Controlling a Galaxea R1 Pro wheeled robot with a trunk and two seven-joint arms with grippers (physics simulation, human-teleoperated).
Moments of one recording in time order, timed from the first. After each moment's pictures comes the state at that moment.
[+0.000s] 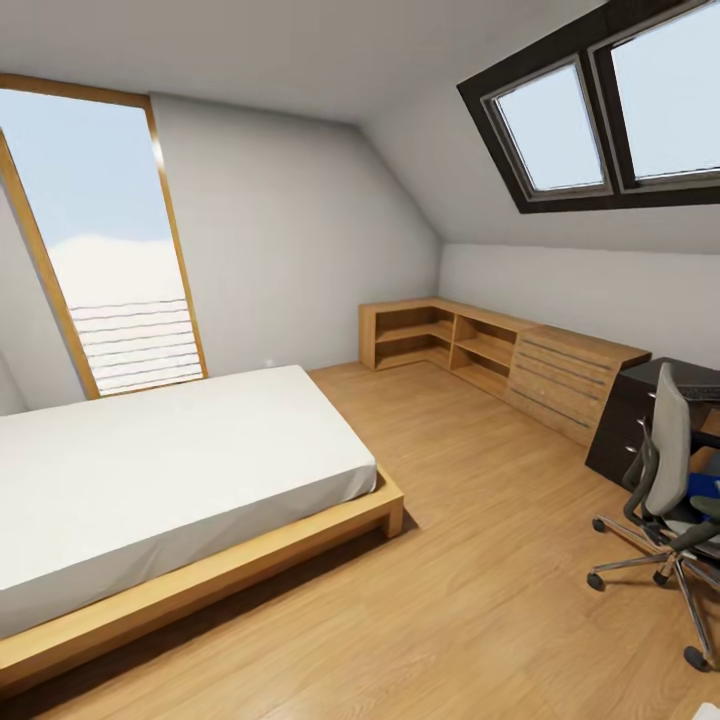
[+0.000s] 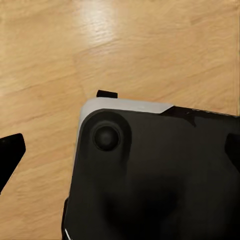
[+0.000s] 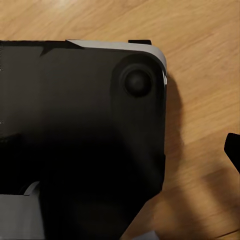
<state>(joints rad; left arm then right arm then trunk) 0.00 -0.01 0.01 -0.10 0.16 -0.23 0.00 -0.01 0.02 0.00 -0.01 0.00 -0.13 -0.01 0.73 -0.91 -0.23</state>
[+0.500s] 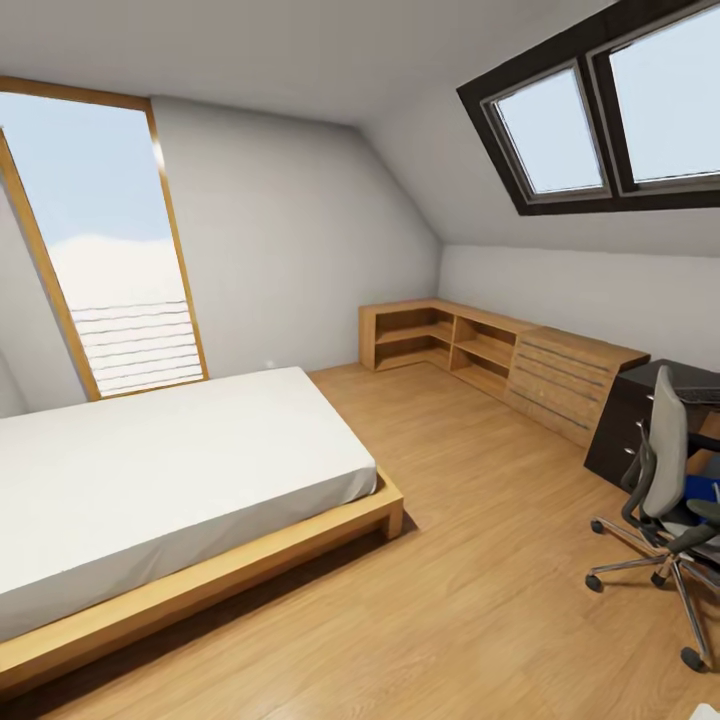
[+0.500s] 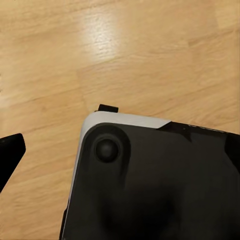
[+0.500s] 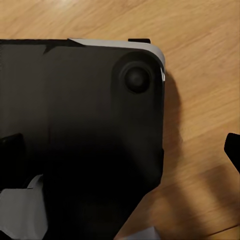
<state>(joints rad) 0.00 -0.01 0.01 -0.10 0.19 -0.30 0.00 -0.01 0.02 0.00 -0.01 0.00 -0.13 -0.01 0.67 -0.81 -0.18</state>
